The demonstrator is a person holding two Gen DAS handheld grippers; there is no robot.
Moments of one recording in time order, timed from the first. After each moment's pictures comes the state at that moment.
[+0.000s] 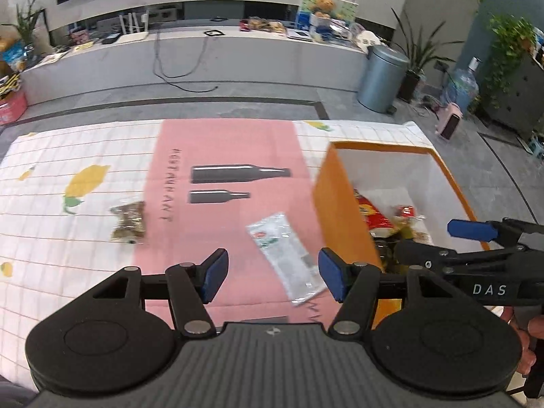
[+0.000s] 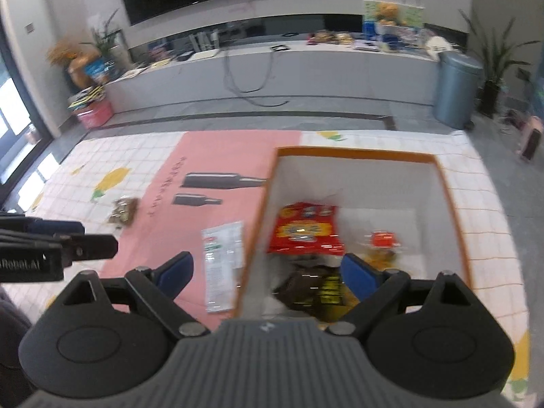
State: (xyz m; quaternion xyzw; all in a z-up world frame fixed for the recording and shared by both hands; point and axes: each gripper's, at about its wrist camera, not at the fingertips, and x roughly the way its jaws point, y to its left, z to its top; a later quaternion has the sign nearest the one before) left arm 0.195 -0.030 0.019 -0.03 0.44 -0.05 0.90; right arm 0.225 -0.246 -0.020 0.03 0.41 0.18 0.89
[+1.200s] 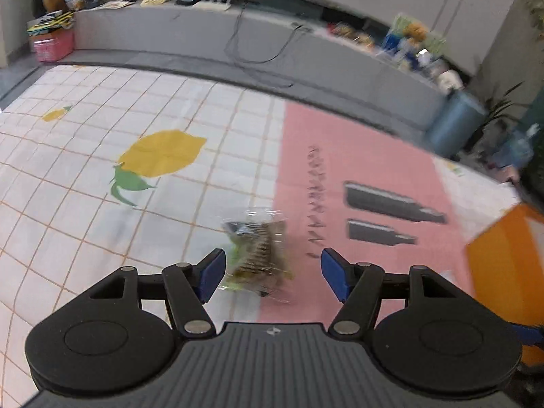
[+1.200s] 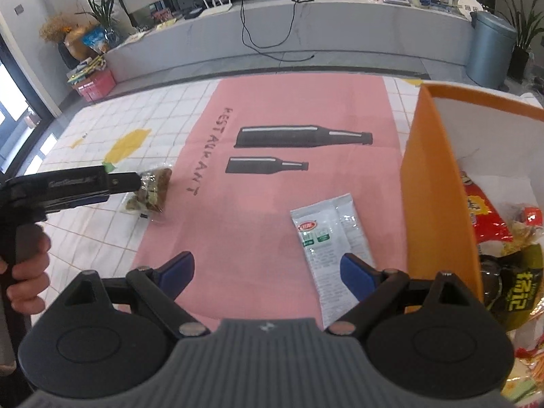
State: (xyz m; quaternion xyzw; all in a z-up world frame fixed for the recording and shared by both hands) left arm 0.293 0.149 -0.104 -0.12 0.44 0.04 0.89; right arm 0.283 -0.099 -0.107 0.03 0.48 0.17 0.86
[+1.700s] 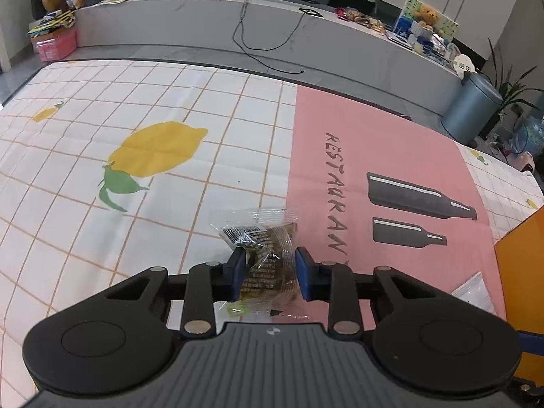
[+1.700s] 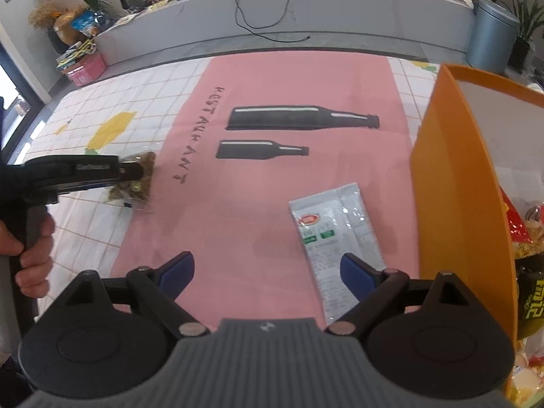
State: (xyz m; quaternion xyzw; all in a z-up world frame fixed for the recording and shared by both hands) left arm 0.313 0.148 -0.123 -0.11 0.45 0.05 0.88; right arm 0.298 -0.091 -0.125 0.02 0.51 0.15 0.85
